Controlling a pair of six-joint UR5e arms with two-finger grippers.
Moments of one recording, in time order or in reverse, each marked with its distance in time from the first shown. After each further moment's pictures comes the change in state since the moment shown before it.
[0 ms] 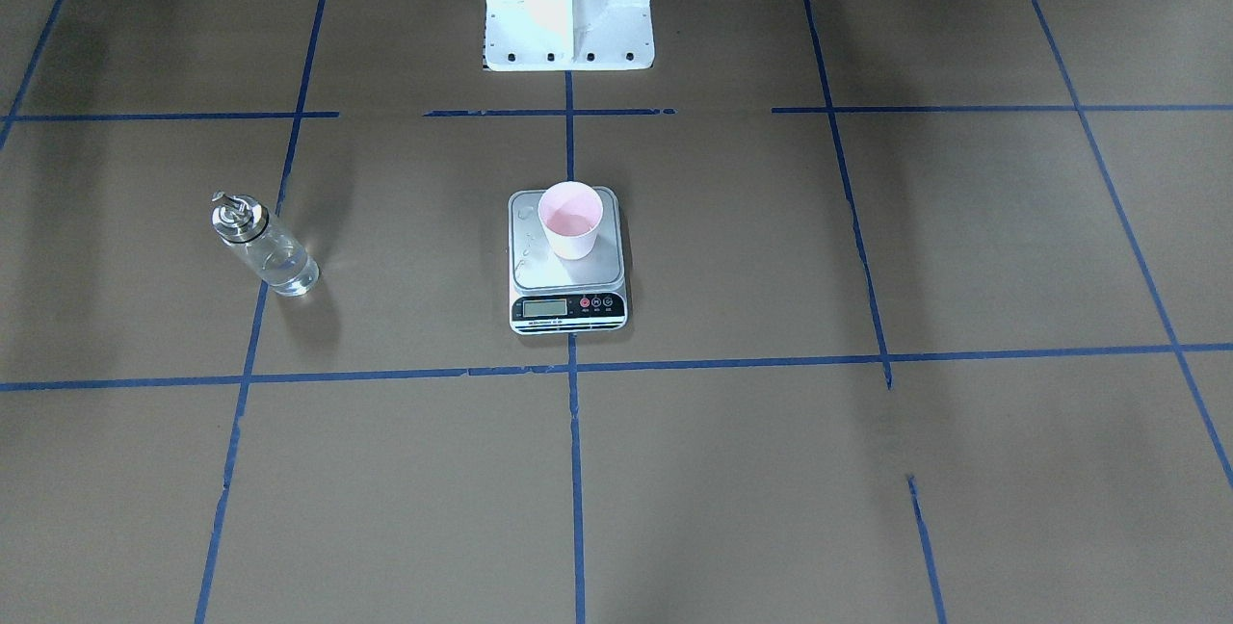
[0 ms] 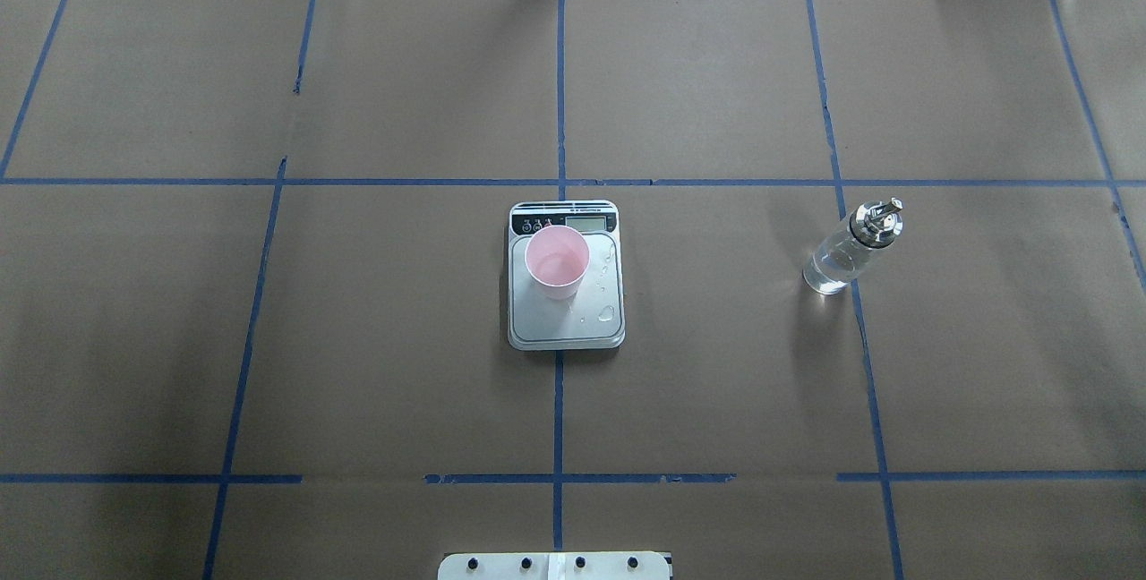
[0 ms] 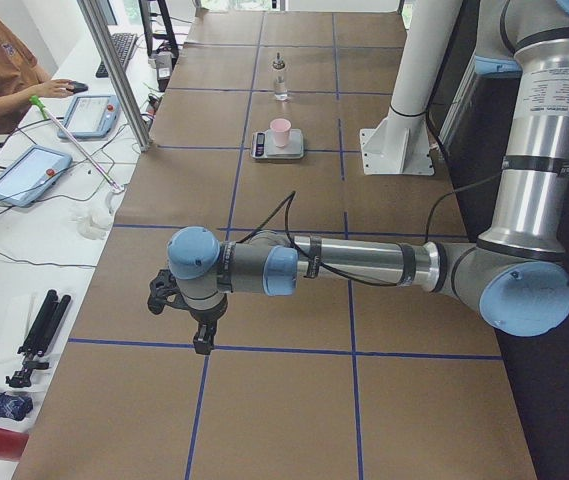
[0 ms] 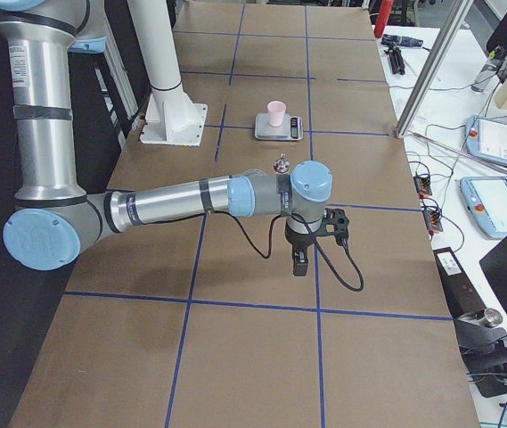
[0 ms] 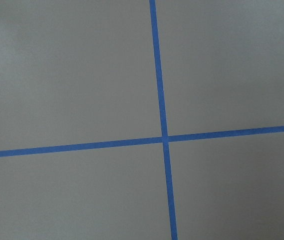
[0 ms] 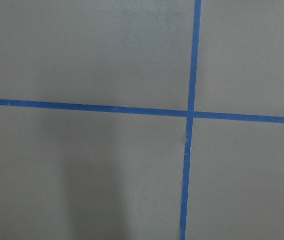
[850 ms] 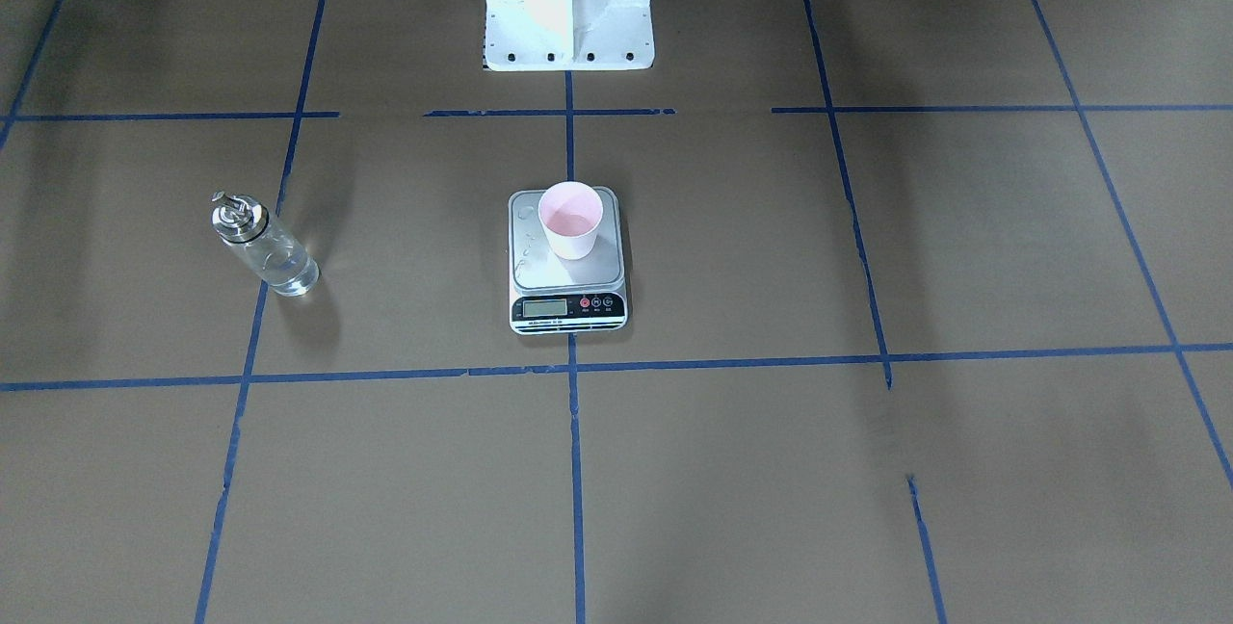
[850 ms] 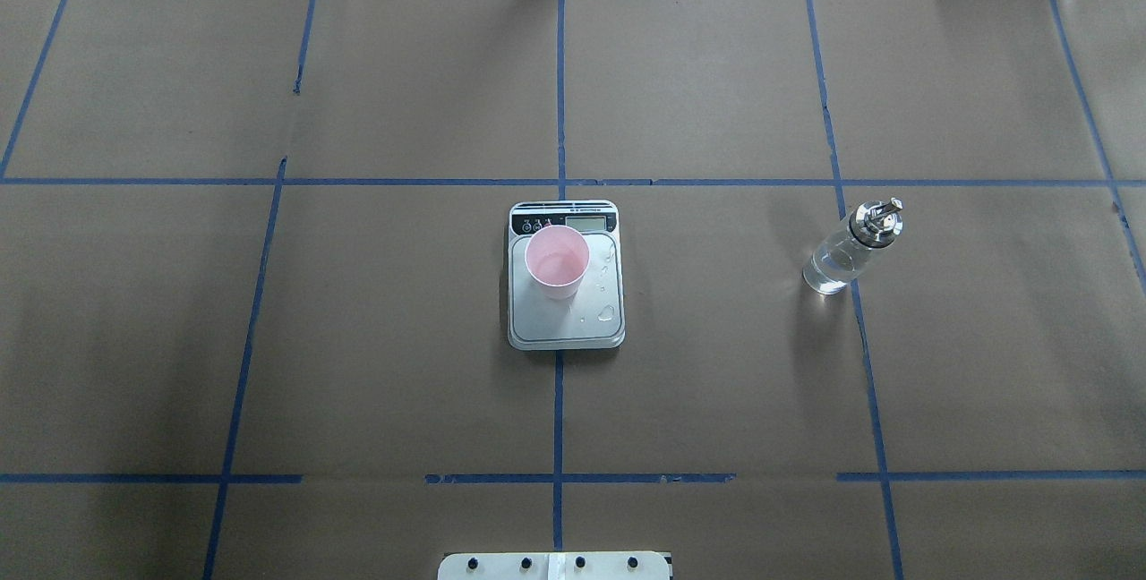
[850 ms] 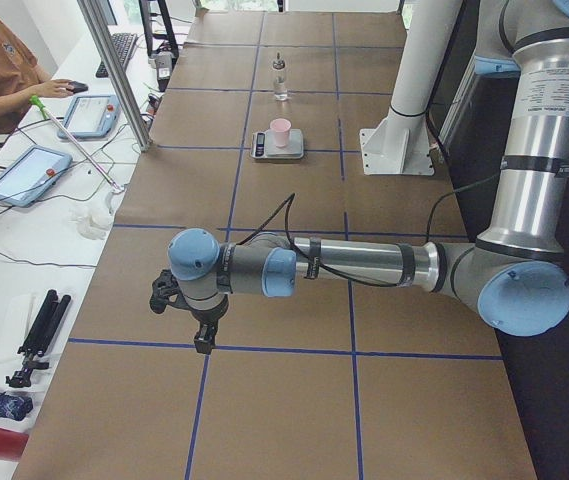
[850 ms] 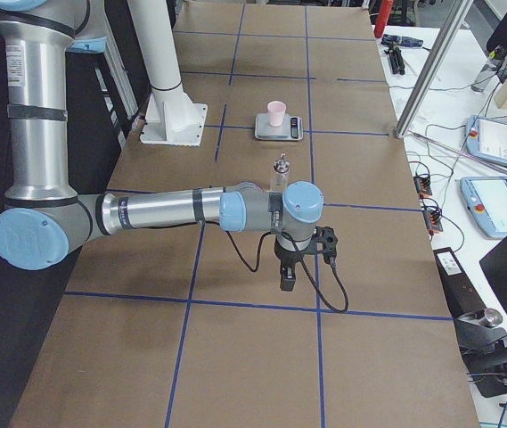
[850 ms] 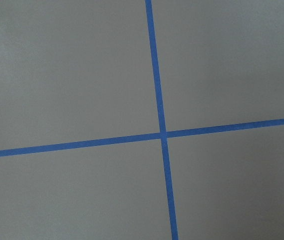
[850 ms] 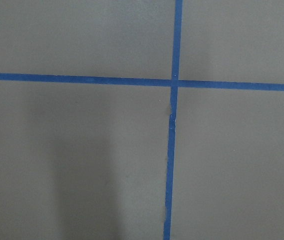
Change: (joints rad) left arm 0.014 0.002 0.001 -0.011 -0.007 0.004; right arm -0.004 -0.065 -0.043 0.043 0.000 -0.025
